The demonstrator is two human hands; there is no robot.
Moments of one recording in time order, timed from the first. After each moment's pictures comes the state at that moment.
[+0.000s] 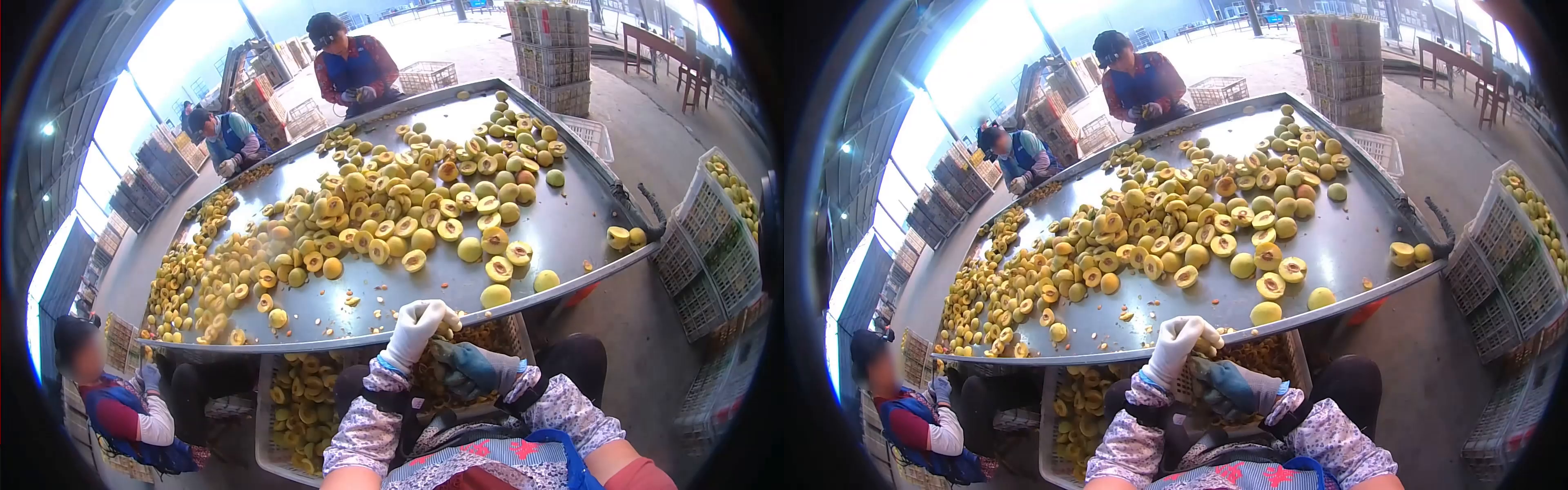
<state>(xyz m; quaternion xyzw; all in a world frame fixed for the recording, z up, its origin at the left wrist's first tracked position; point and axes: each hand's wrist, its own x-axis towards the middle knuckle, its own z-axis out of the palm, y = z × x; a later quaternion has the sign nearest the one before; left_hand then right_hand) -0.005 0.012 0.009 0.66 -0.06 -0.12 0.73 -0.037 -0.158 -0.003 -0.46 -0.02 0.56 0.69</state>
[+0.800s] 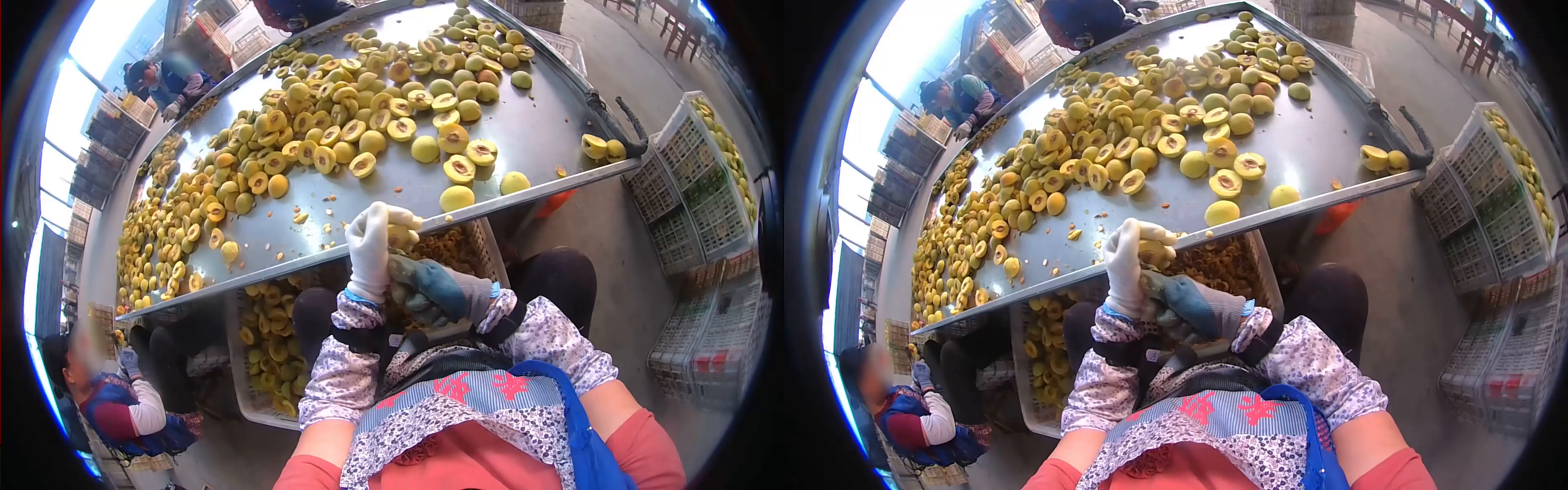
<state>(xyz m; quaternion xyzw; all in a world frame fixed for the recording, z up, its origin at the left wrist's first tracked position) -0.019 -0.017 0.006 0.60 0.05 0.01 0.79 -0.050 -0.156 0.001 -0.45 -0.02 0.53 0.71</state>
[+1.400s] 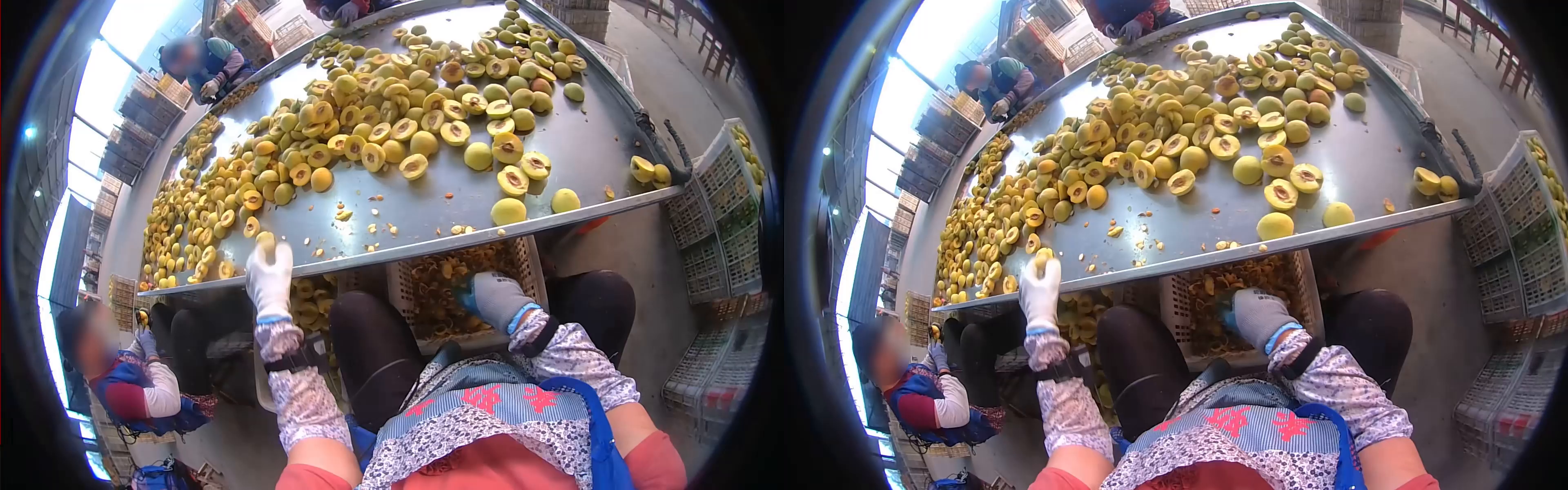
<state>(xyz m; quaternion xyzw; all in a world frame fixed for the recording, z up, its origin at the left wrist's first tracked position) -0.051 0.227 0.012 0.91 0.29 0.20 0.21 -0.034 -0.156 -0.078 -0.92 -0.14 0.31 0.20</state>
